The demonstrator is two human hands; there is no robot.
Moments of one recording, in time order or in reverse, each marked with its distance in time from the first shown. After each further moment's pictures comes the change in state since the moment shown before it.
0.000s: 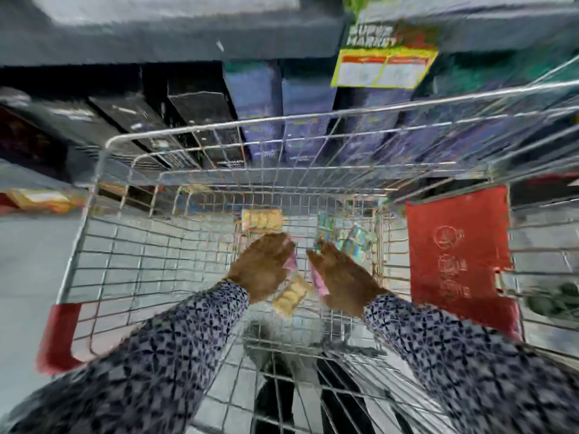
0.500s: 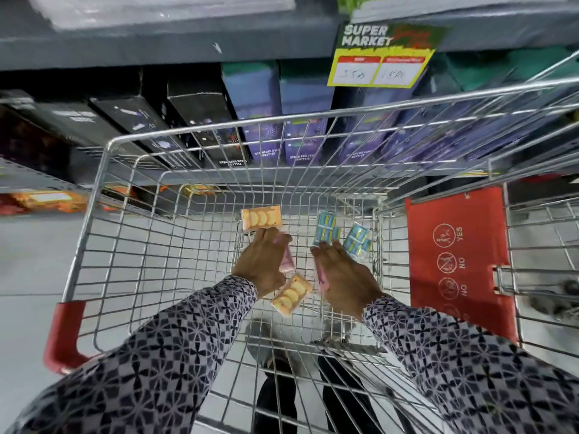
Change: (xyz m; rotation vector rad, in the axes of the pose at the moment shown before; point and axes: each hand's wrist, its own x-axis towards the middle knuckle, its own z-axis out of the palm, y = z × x) left_hand 0.000 0.010 -0.015 -0.280 0.098 -0.198; right_hand -0.007 -0.008 -0.005 0.109 0.177 0.069
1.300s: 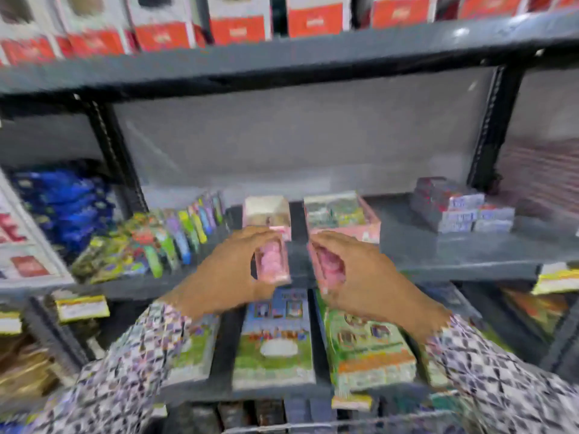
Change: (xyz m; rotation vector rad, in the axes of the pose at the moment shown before) left_hand -0.264 0.150 -0.652 0.037 0.841 0.389; right_hand -0.174 -0.219 -0.649 0.137 0.844 -0.385
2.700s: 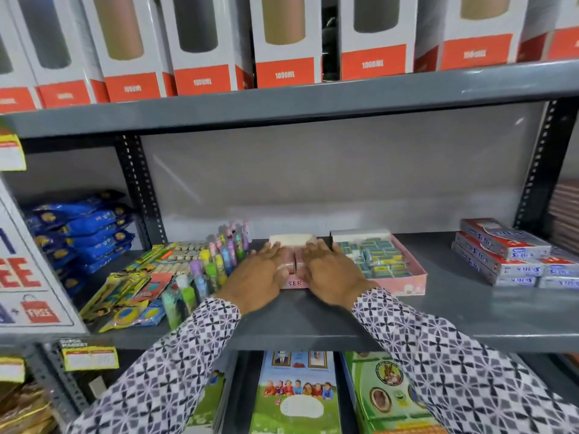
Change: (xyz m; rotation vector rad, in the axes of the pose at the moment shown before) left_hand 0.093 -0.100 0.012 0.330 -0.175 -0.171; right_hand 0.177 0.032 0.076 -0.470 -0.267 0.042
